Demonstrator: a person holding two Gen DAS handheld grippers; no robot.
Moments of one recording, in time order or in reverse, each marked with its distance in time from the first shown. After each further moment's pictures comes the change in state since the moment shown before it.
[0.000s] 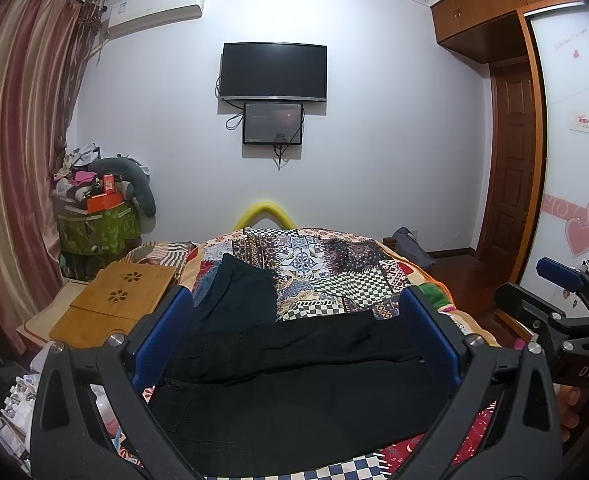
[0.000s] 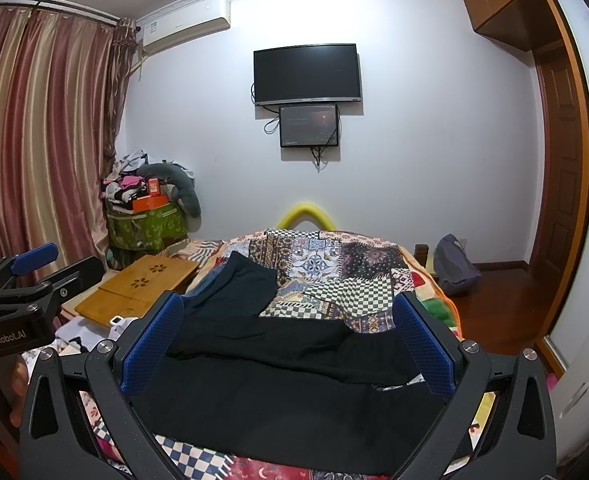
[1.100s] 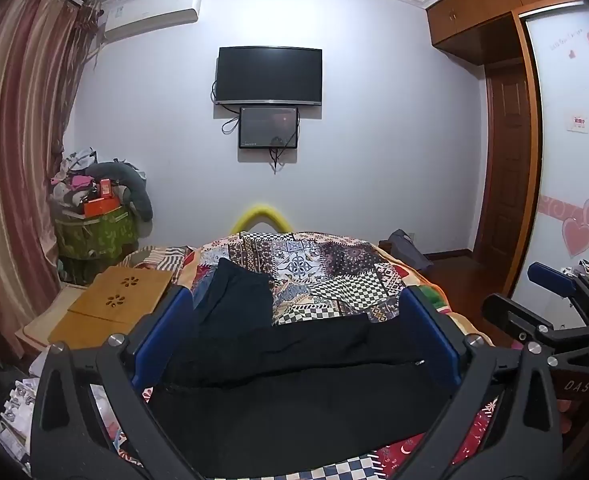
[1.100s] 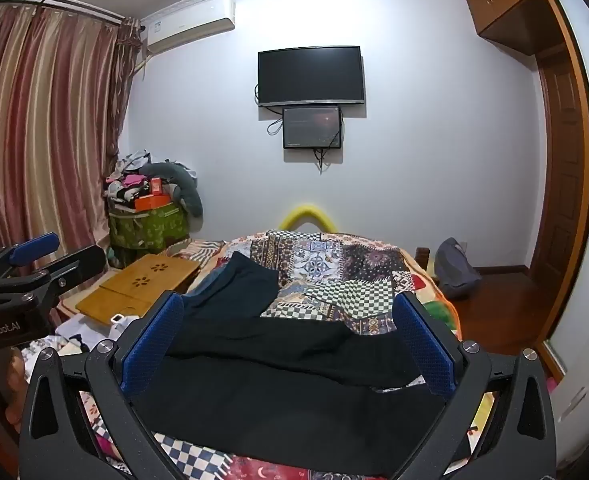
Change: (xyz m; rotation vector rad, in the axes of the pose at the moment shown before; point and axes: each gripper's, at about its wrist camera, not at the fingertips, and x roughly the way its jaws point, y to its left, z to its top) left arm -0.004 -0.008 0.002 0.013 0.000 -0.005; right arm -0.001 -0.009 -0.004 -0.009 -0.006 -0.002
